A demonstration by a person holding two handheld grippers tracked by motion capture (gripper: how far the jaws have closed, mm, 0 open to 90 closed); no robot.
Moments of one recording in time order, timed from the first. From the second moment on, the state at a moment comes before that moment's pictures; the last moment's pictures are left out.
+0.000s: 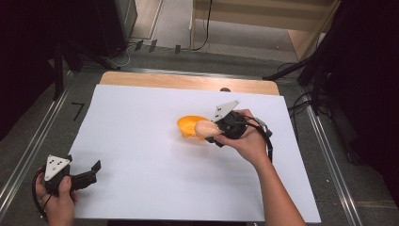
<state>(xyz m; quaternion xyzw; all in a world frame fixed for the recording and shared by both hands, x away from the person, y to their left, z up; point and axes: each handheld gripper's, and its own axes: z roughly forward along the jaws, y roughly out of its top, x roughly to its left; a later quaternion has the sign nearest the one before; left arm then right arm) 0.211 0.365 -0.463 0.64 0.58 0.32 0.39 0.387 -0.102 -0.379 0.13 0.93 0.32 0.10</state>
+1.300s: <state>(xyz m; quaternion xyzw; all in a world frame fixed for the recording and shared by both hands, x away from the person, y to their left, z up) 0.211 0.365 -0.464 0.65 0.58 0.31 0.39 0.437 -0.058 -0.396 0.13 0.95 0.27 0.05</state>
